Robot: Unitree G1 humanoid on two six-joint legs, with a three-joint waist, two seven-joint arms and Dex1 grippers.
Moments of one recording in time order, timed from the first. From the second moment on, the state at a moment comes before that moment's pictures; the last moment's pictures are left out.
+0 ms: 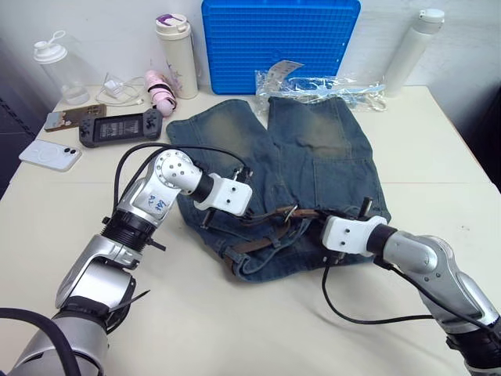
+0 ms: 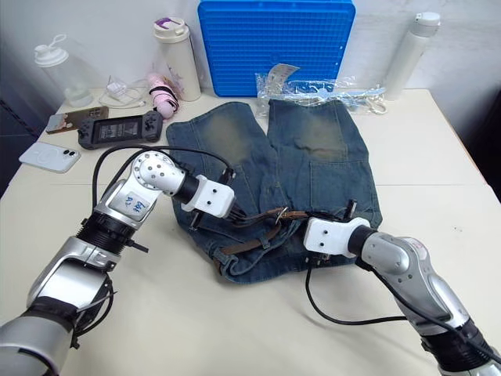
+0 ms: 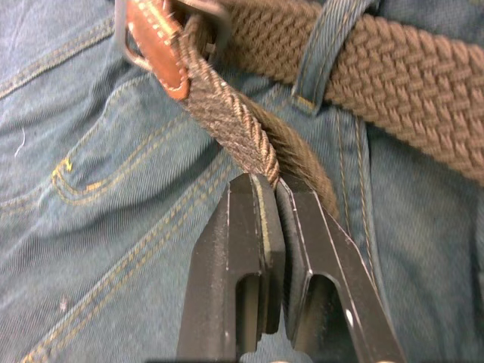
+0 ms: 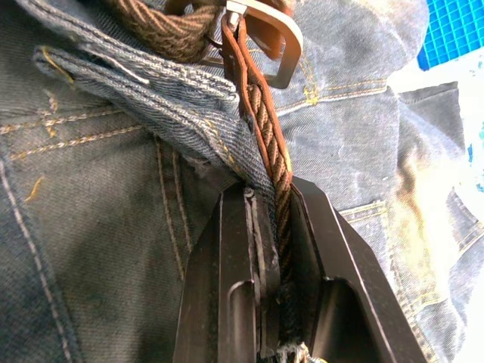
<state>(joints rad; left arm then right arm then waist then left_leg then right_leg) -0.92 0.55 -0.41 0.36 0.10 -0.17 -1.32 -0.16 -0.80 0.15 -0.39 -0.24 0.11 0.66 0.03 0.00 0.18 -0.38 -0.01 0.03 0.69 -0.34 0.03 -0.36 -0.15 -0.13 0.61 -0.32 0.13</state>
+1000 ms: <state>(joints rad) -1.00 0.49 -0.41 0.38 0.10 -0.06 -1.32 -0.21 -0.73 0.16 -0.39 -0.34 0.03 0.67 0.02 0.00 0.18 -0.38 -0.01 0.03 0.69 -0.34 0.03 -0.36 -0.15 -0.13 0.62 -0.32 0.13</state>
